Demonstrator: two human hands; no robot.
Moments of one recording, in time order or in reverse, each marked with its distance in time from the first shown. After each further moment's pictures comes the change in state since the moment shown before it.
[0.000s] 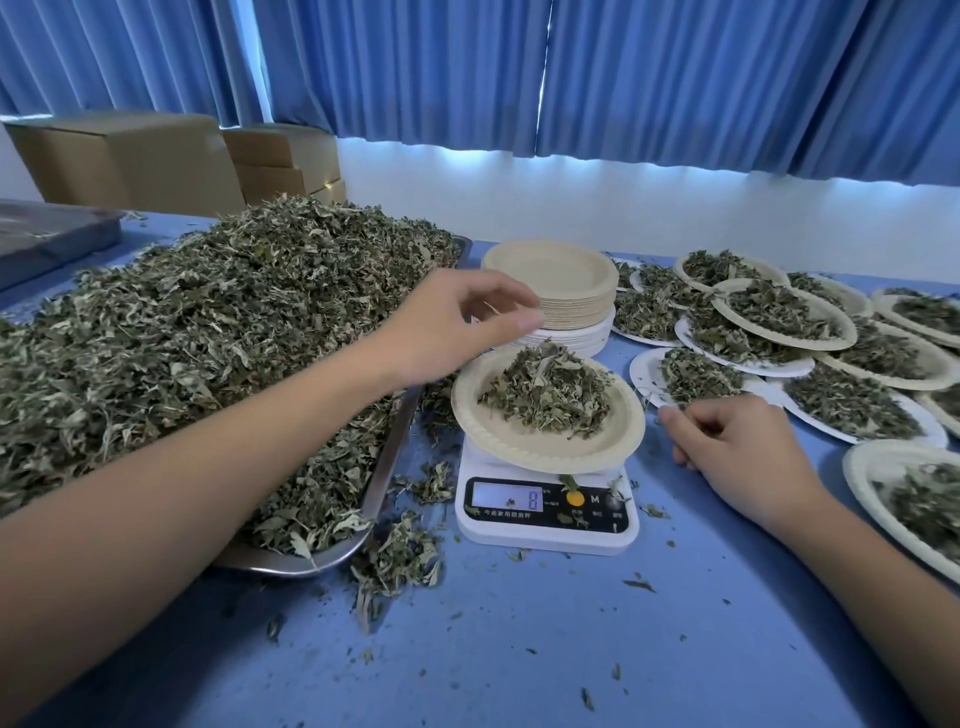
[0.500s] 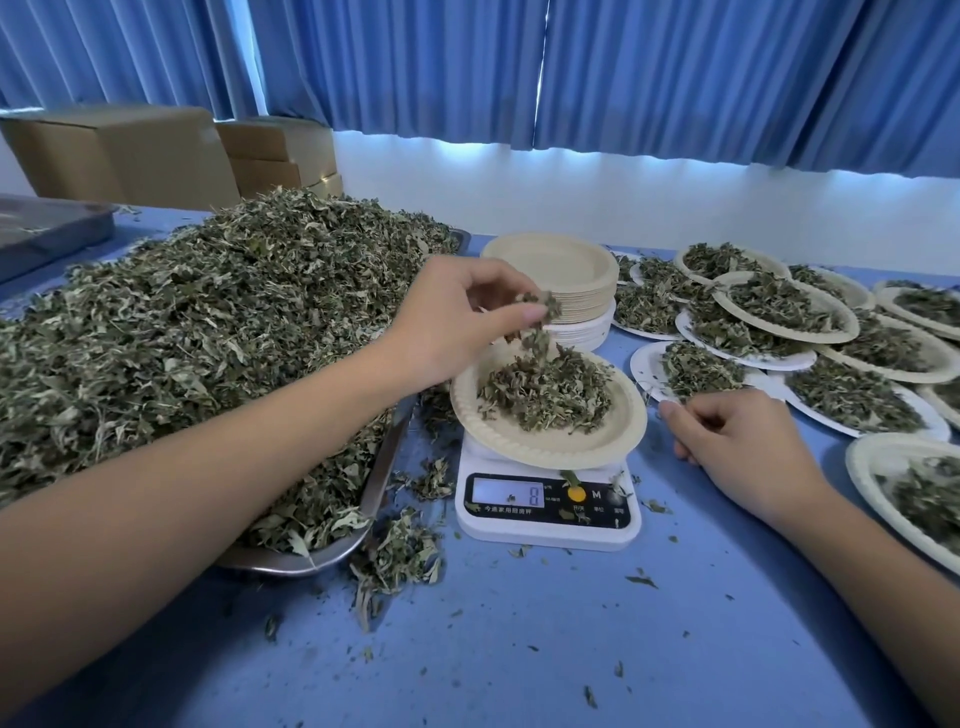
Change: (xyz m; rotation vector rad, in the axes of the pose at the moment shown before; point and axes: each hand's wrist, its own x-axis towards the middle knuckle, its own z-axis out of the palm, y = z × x) left_hand 0.000 0.007 0.014 -0.090 0.195 0.048; right_hand 0.001 0.002 0.001 -0.003 -0.017 0.016
